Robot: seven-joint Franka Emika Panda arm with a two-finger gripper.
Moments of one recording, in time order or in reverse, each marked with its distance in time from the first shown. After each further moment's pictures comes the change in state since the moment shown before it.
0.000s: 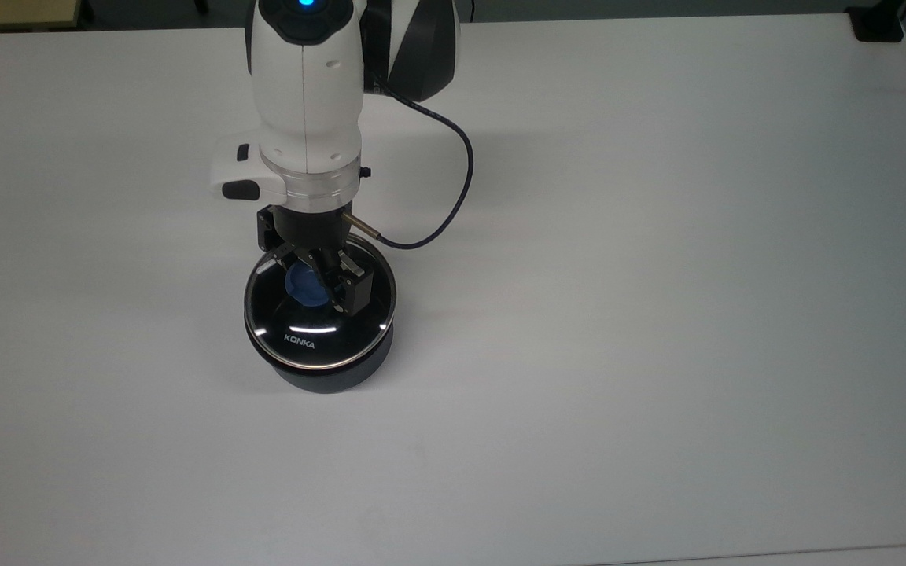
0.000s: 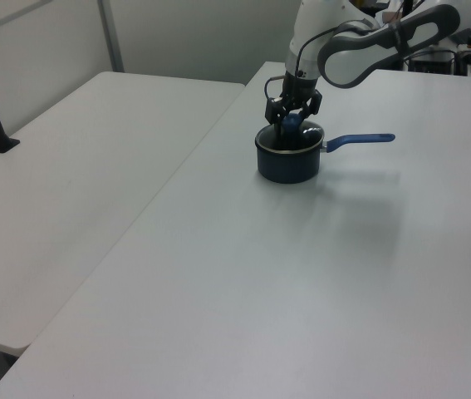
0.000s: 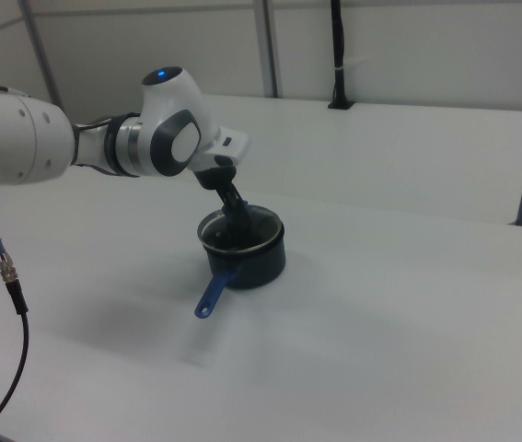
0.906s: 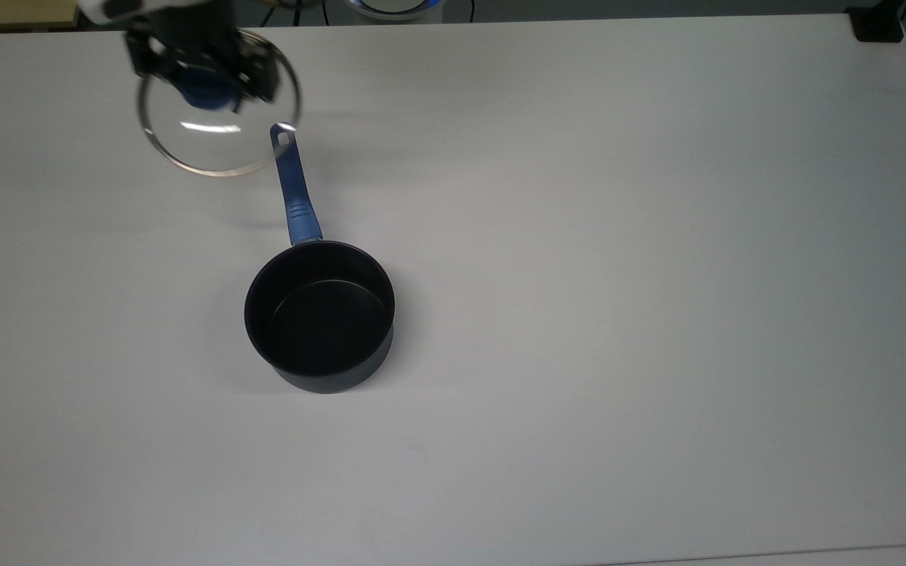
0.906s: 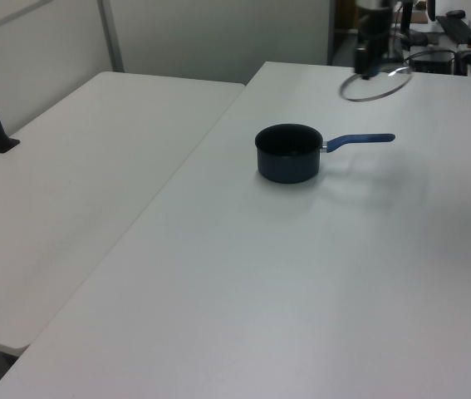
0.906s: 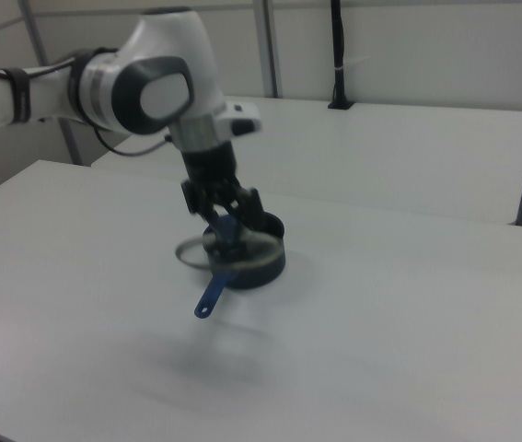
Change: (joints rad) arm -0.169 -0.405 -0.043 -0.202 0.031 -0.454 -0.825
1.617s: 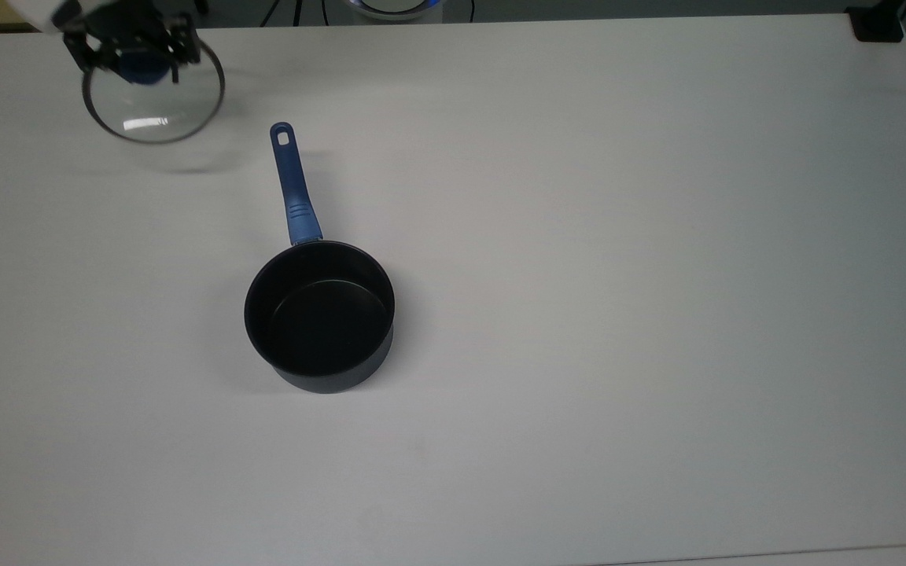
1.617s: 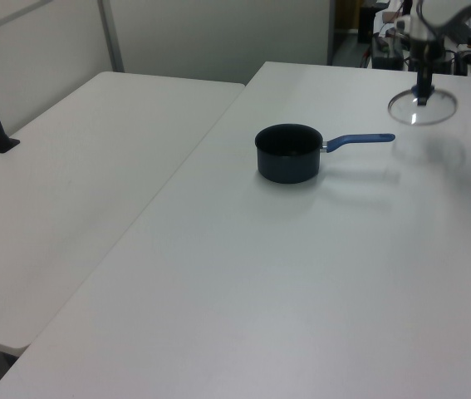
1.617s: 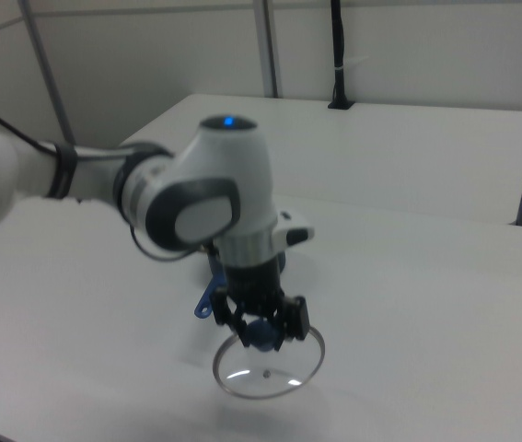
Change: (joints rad) arm -0.073 -0.049 -0.165 -0.326 0.001 0.220 -0.479
